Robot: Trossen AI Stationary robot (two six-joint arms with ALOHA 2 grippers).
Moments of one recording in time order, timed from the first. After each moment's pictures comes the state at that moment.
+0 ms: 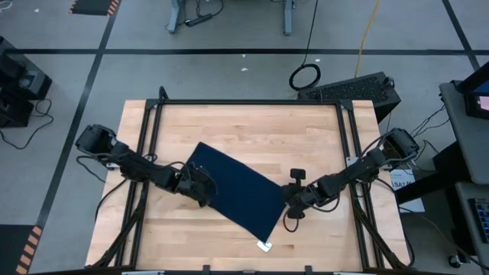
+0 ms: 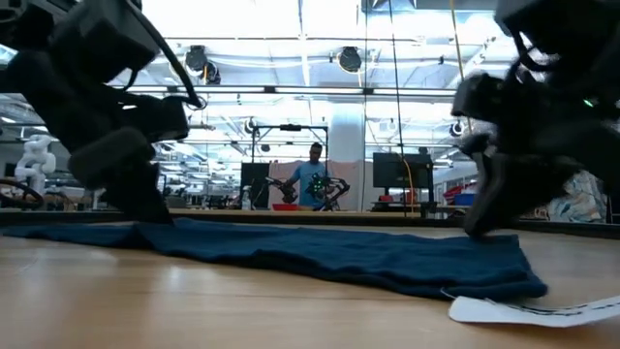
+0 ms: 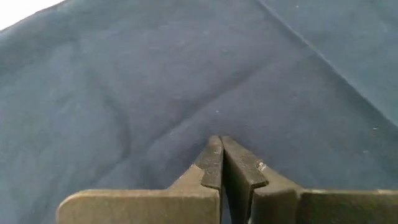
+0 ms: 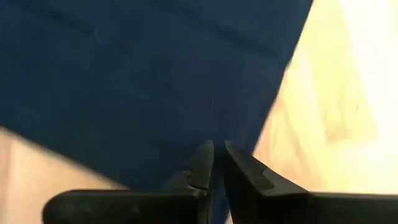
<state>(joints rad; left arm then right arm) -0.35 1.52 0.48 -0.04 -0.39 -0.69 0.45 1.59 0.67 -0.17 0.43 0.42</state>
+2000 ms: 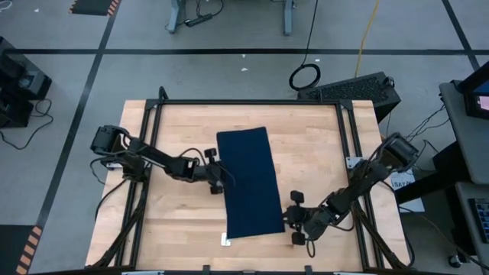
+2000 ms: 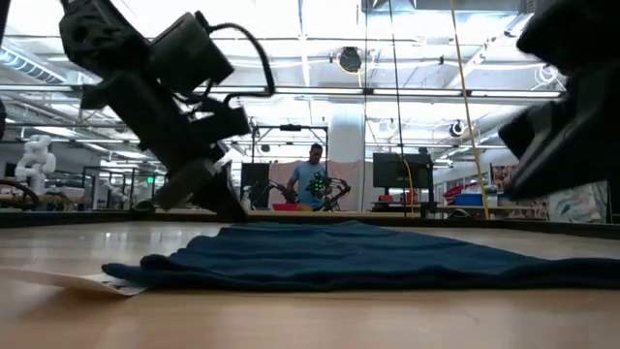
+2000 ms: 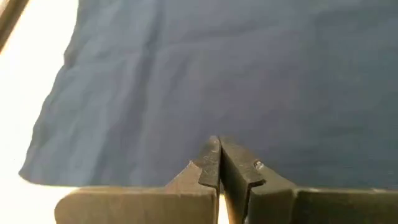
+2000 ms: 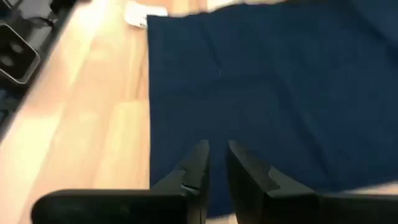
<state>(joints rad) -0.12 1.65 0.61 0.17 -0.42 -0.02 0.72 1.66 0.63 0.27 0.53 0.61</state>
